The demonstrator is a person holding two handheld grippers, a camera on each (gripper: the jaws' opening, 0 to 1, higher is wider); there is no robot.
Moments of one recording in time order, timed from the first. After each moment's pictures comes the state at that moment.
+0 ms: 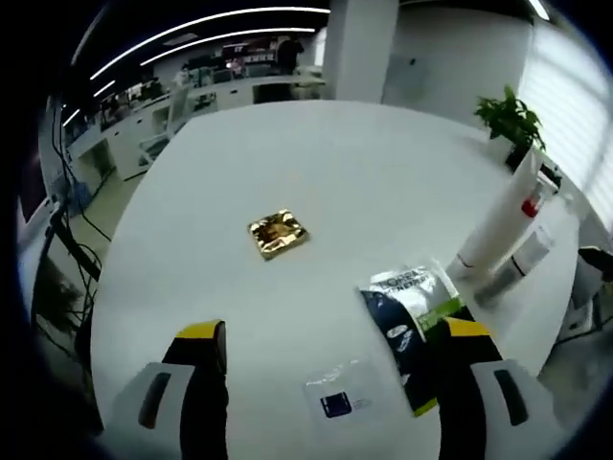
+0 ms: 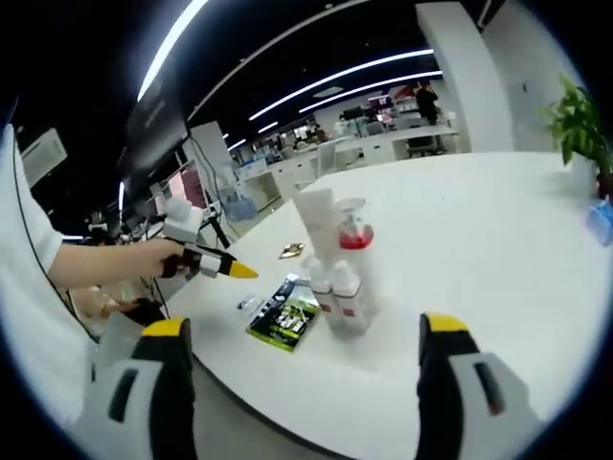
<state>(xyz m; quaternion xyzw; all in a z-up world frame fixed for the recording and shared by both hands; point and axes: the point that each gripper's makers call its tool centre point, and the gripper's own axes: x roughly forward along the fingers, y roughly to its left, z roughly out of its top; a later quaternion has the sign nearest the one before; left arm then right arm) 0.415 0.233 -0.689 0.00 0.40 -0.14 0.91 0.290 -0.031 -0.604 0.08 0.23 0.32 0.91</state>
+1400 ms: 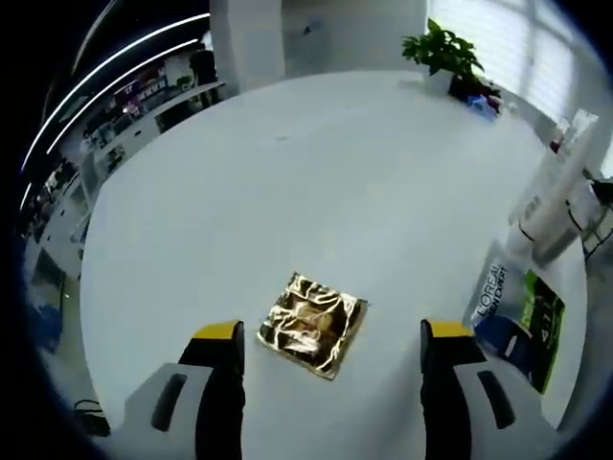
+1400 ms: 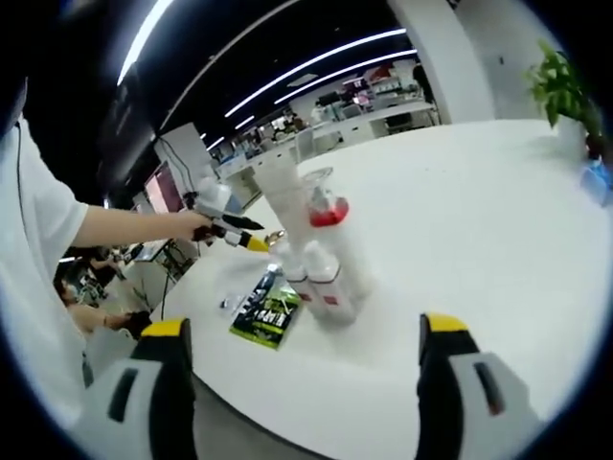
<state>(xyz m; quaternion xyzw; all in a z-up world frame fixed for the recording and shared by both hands) 0.545 0.241 -0.734 0.16 0.40 -0.33 0.84 0.310 -0.035 -0.638 0.12 0.28 0.28 0.91</state>
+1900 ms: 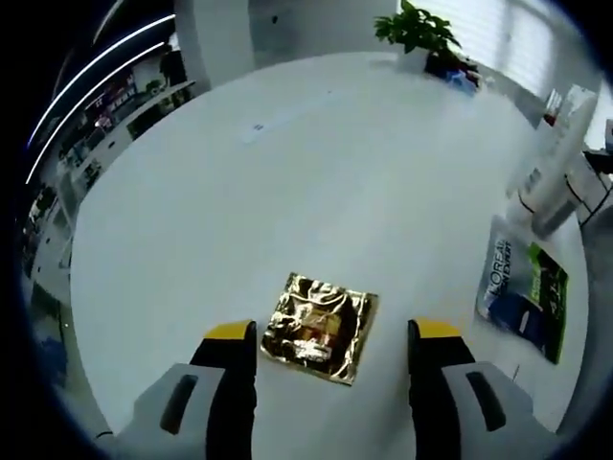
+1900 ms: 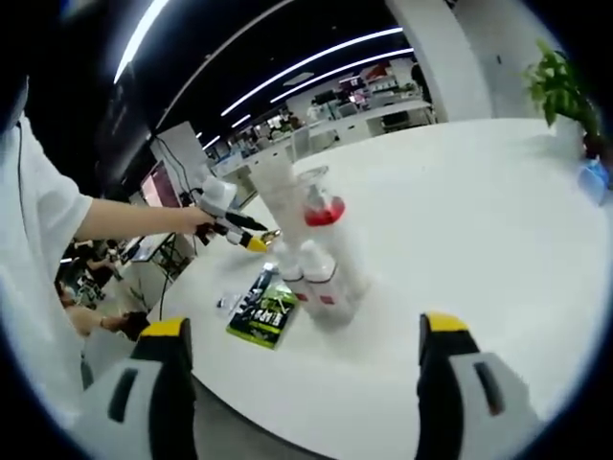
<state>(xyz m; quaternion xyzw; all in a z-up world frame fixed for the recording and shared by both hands) 0.545 0.239 -0.750 0.20 0.42 -0.37 0.80 0.311 -0.036 -0.640 0.12 0.28 0.27 0.91</state>
